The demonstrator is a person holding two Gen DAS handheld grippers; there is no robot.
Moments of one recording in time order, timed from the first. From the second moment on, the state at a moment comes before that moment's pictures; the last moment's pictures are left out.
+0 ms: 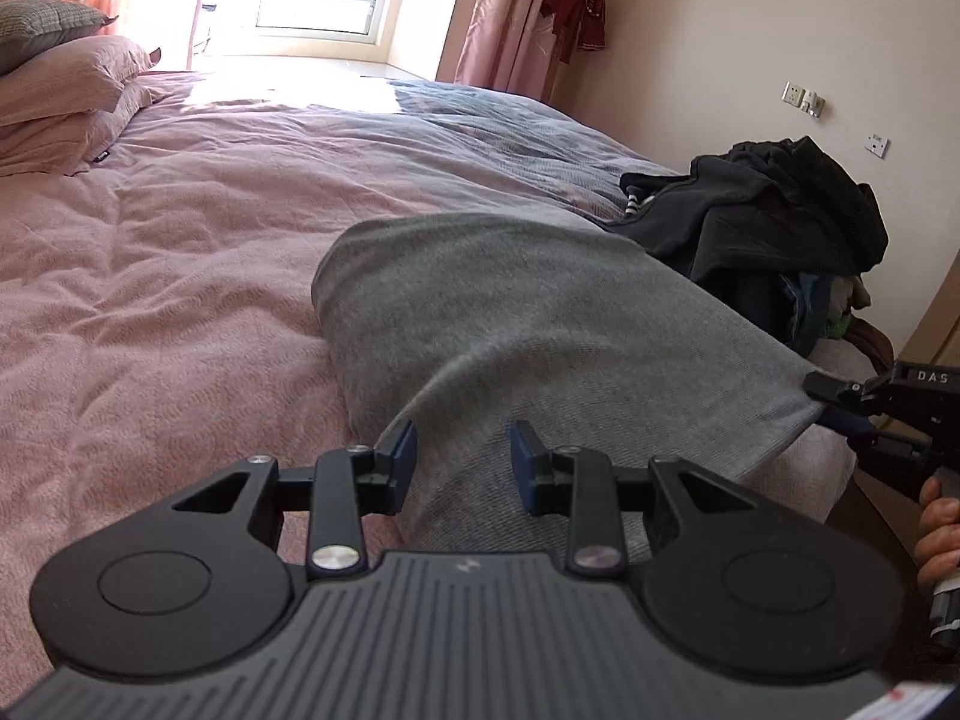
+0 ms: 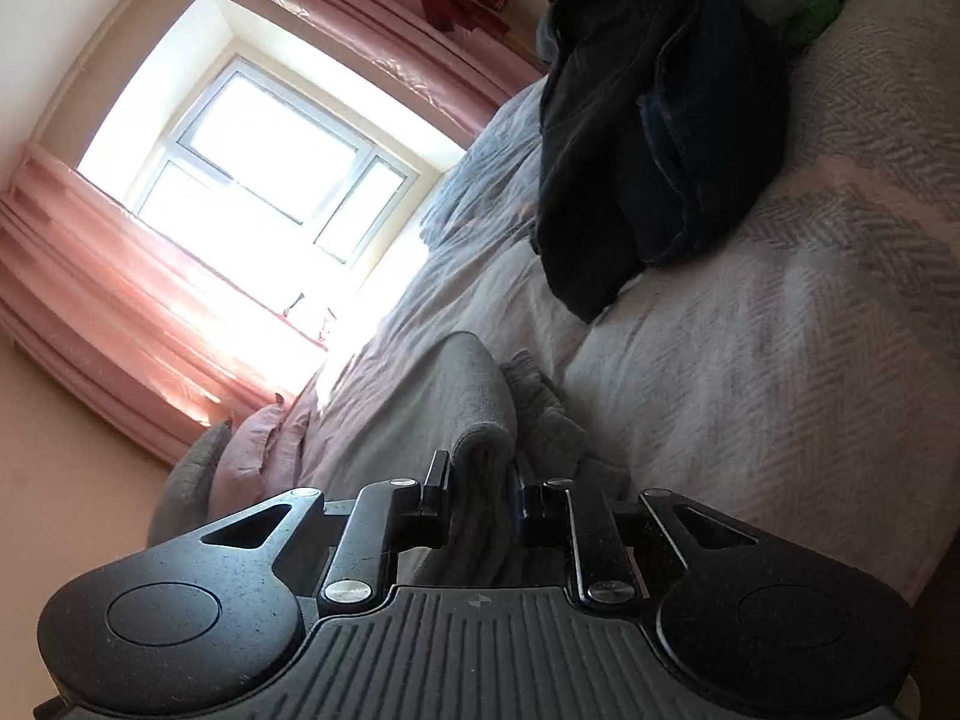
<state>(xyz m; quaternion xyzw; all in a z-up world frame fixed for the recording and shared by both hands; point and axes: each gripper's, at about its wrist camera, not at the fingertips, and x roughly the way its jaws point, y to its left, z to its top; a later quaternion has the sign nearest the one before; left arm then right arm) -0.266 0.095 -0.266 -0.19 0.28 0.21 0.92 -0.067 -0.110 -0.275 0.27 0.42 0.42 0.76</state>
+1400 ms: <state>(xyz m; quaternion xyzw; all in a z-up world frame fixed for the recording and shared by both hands) -0.230 0.071 -0.251 -0.11 0.32 0.20 0.92 -0.127 -0.039 -0.229 -0.10 0.29 0.48 0.82</state>
